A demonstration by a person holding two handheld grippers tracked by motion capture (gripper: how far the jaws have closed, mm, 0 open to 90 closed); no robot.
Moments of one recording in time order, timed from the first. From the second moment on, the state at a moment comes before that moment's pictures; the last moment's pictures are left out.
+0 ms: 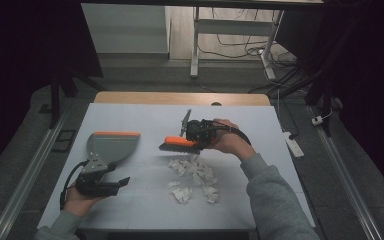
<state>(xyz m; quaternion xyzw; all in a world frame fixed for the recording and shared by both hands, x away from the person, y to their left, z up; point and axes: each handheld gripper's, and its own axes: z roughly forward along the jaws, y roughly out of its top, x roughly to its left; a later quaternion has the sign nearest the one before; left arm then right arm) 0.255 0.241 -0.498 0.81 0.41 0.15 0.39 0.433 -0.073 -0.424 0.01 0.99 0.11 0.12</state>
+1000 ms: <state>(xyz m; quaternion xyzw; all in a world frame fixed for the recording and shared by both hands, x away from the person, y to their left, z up) 0.258 0.243 -0.499 0.81 0.41 0.15 0.39 0.312 -0.071 -0.432 0.11 0.98 0.14 -0.06</state>
